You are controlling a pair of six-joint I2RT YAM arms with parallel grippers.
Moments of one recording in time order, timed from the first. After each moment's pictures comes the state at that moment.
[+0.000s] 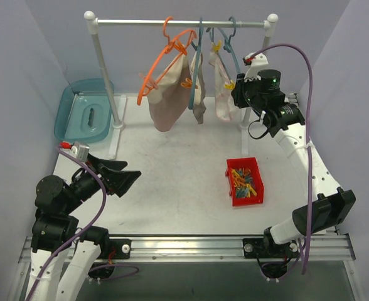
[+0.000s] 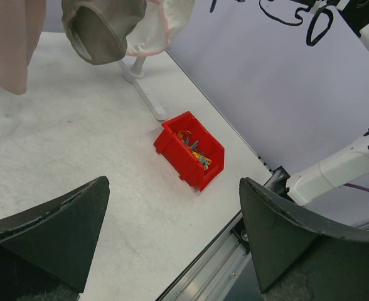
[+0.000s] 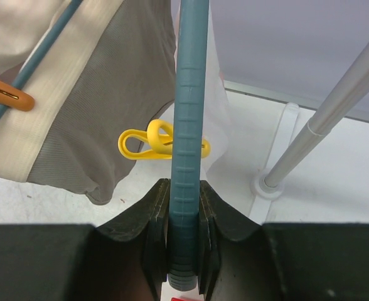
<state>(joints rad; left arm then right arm) -0.20 0.40 0.83 -0.39 0.59 -0.58 0.31 1.49 1.60 -0.45 0.00 0.03</state>
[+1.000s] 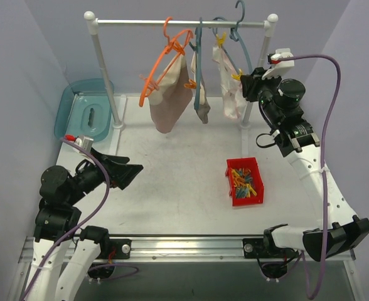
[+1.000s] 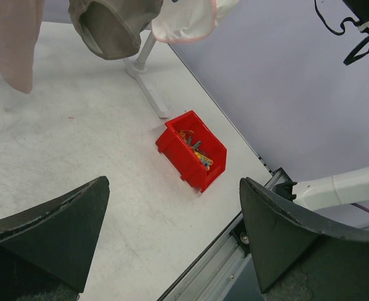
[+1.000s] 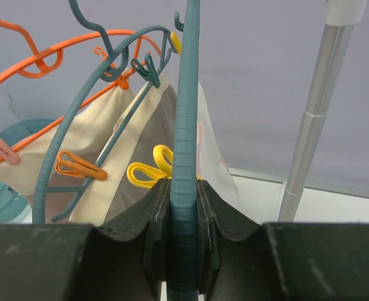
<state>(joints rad) -0.20 0.48 0.83 -0.36 0.59 -0.59 0.31 1.27 1.43 -0.12 0.02 0.09</state>
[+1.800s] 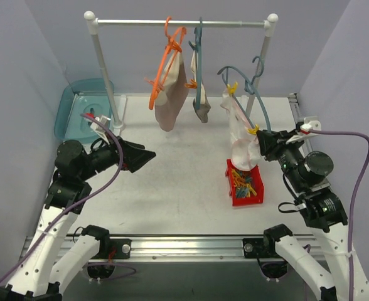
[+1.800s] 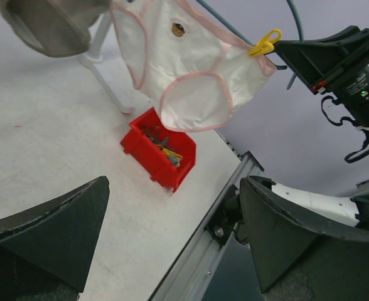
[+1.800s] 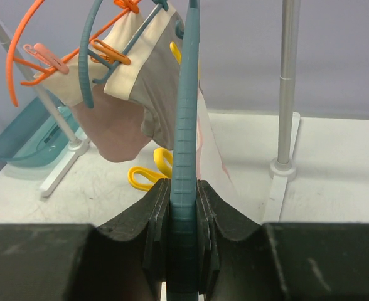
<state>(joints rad) -0.27 0.72 0.89 -0.18 0.65 -0.64 0.34 0.65 0.95 -0.28 0.03 0.19</state>
